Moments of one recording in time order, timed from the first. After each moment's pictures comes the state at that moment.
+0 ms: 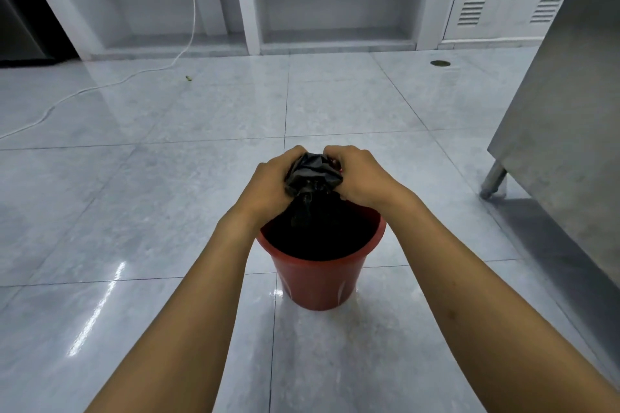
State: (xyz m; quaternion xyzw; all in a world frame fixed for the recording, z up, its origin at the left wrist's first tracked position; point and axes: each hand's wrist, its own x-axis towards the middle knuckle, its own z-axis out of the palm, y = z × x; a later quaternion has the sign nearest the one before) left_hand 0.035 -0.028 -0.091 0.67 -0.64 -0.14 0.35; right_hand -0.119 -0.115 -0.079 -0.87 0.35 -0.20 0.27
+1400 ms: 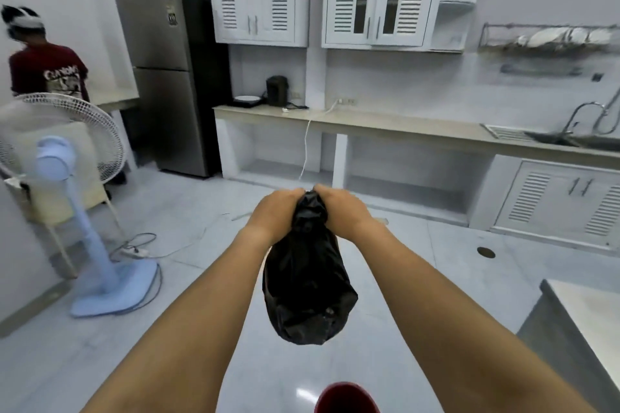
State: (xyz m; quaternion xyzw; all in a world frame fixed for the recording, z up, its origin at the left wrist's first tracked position) left_hand 0.106 0.081 0.720 0.80 -0.55 0.07 0.23; right_hand 0.000 -0.035 0.723 -0.96 0.19 -0.18 0.09
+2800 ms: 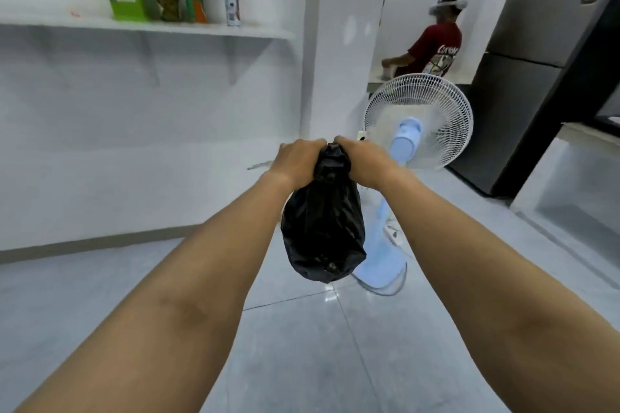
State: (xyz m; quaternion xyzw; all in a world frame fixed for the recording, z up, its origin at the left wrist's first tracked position) left_hand 0.594 0.599 0.735 0.97 -0.13 0.18 0.12; right_hand 0.625 0.439 0.748 -0.95 -0.28 -0.11 0.08
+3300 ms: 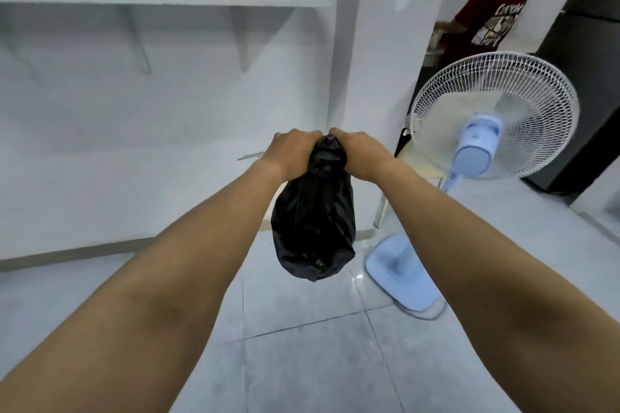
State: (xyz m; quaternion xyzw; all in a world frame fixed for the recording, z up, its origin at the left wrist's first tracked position) left_hand 0.850 0.743 0.703 0.98 -0.11 0.12 0.10; right_hand 0.888 0.583 0.708 -0.94 -0.30 -0.04 0.13
